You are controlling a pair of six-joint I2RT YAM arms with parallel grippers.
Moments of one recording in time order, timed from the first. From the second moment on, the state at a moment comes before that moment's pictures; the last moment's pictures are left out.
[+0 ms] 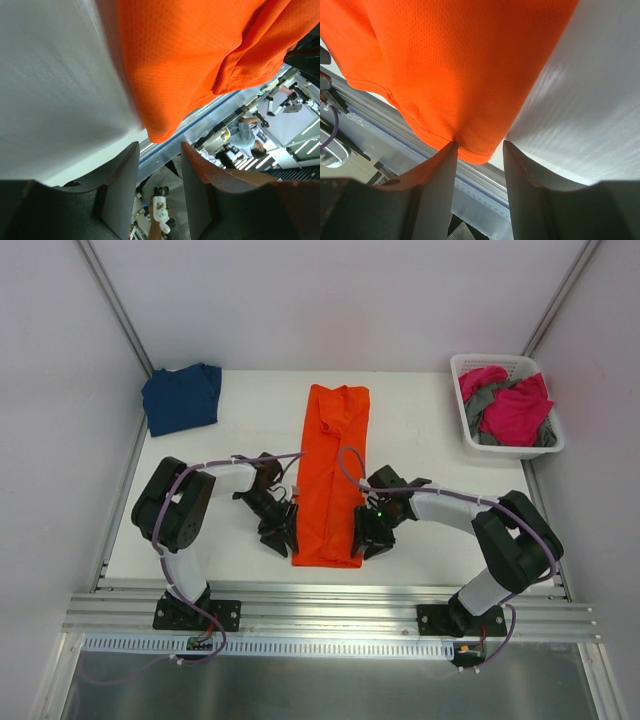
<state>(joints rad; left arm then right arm) -0.45 1.81 0.96 -0.80 0.75 -0.32 0.66 1.58 0.80 -0.54 -0.48 0.58</state>
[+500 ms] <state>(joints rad) -0.50 1.87 0.95 -0.78 0.76 -0.34 0.66 1.60 0.80 -0.51 -0.49 0.59</state>
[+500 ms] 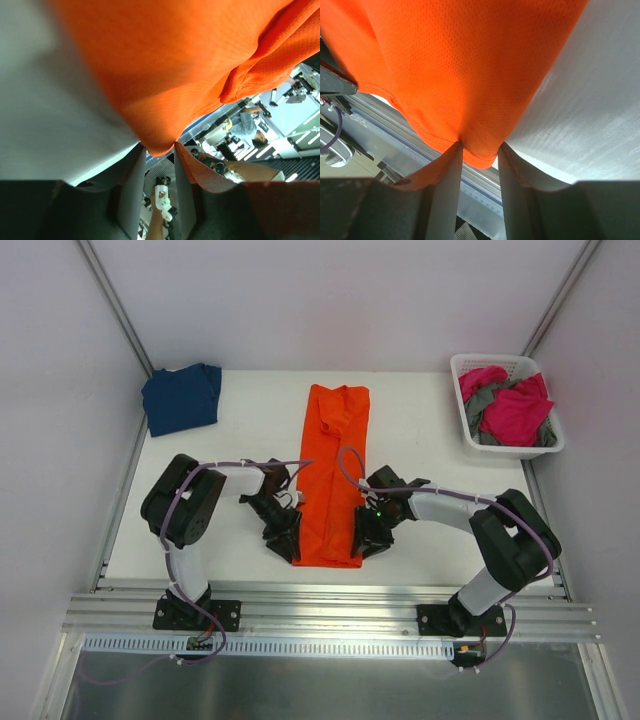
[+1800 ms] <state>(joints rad) -0.49 1.78 1.15 -0.85 0.71 -0.27 0.61 1.50 0.91 -0.54 -0.51 0.50</state>
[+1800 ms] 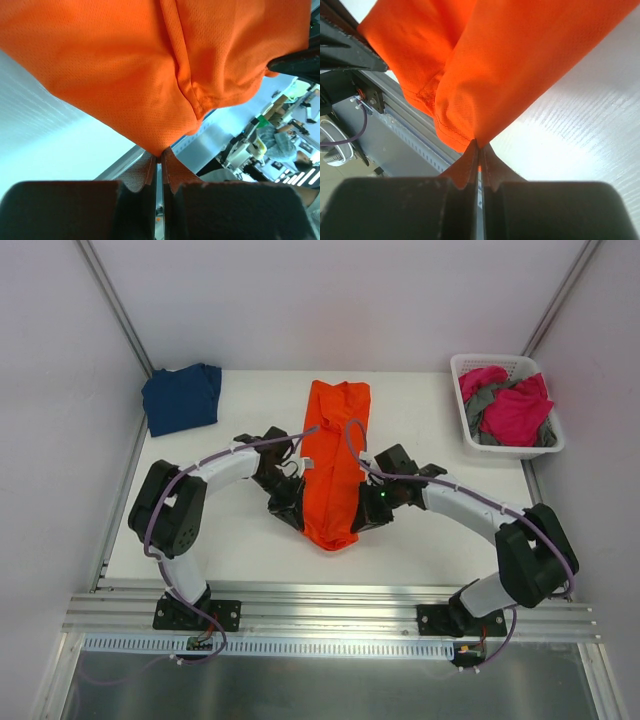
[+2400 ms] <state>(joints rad) -0.48 1.50 1.14 -0.92 0.59 -0.20 0.59 1.33 0.93 -0.62 -0.48 0.43</state>
